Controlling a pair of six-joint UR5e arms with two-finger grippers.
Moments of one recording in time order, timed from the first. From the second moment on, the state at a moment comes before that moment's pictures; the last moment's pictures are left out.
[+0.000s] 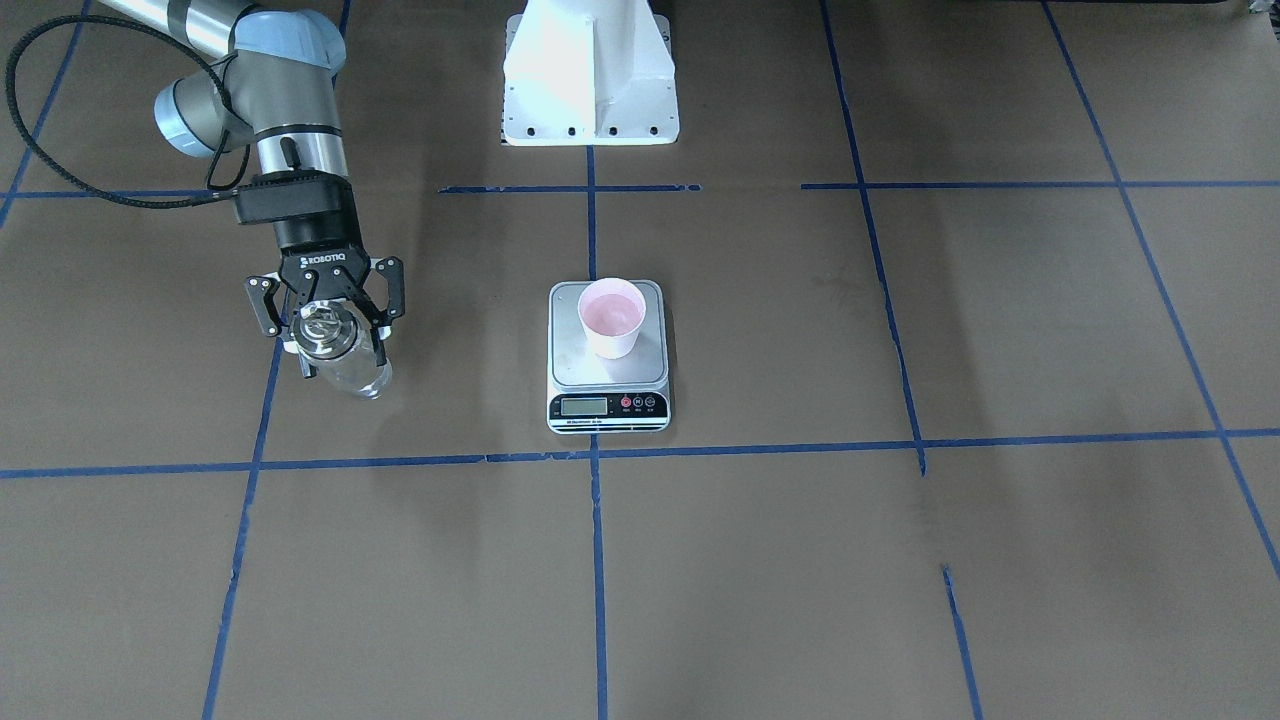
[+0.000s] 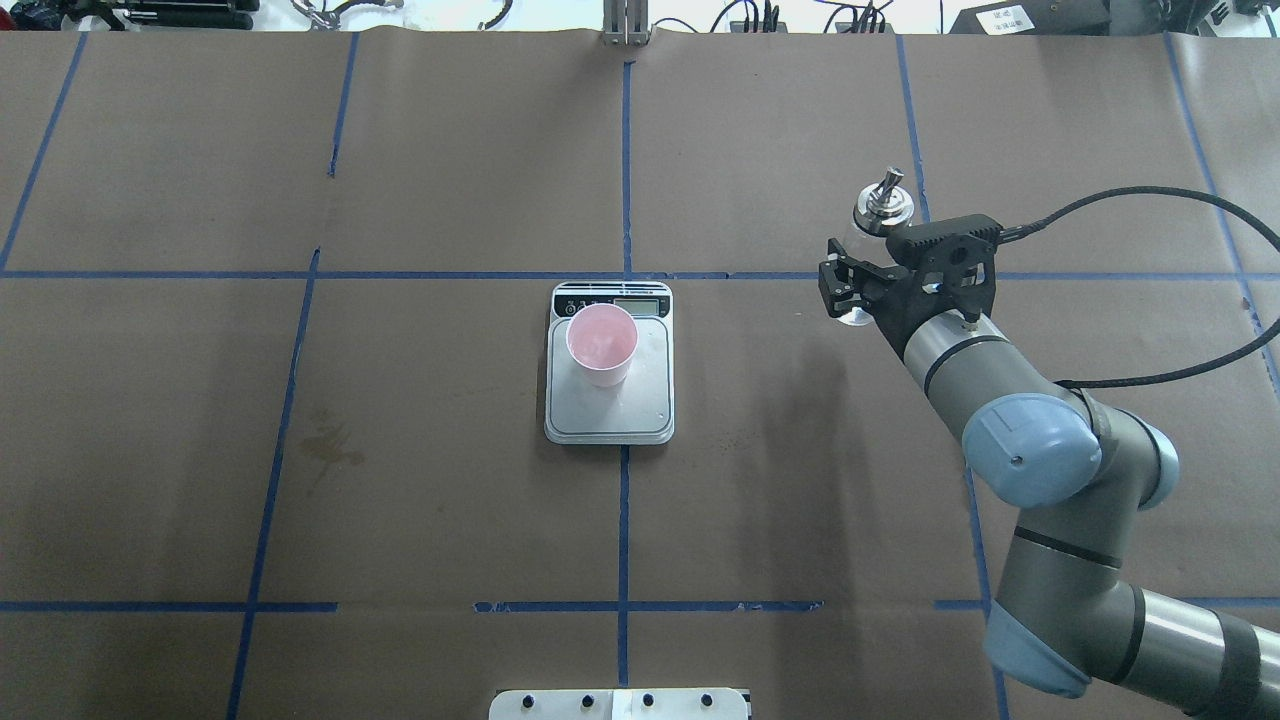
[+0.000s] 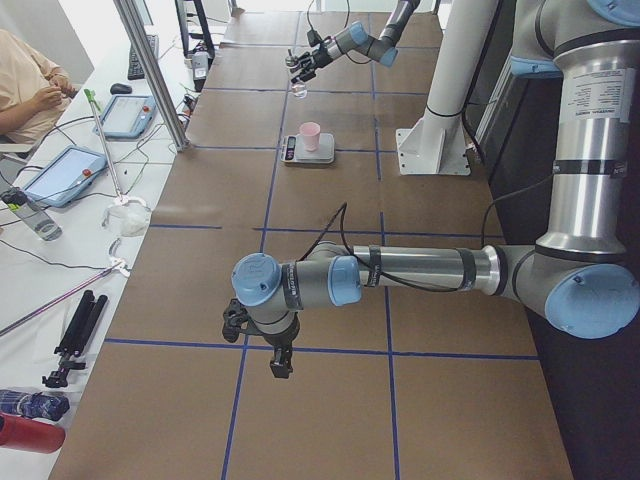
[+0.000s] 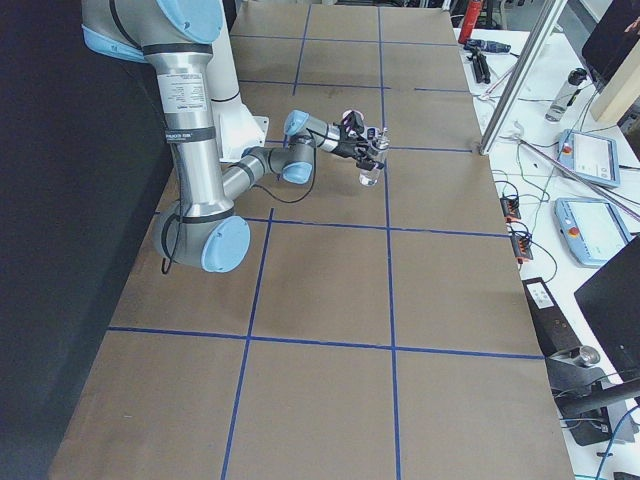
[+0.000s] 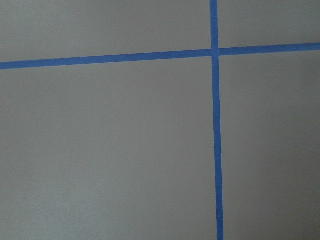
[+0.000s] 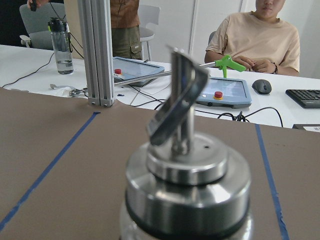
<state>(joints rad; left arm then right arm) -1.60 -1.56 -1.59 -1.41 -2.33 0.18 0.46 -1.40 1.82 -0.80 0.96 0.99</state>
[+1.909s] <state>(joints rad) -1.60 -1.57 -1.60 -1.41 -2.33 0.18 0.30 -1.53 1.75 -0.70 0.62 1.11</state>
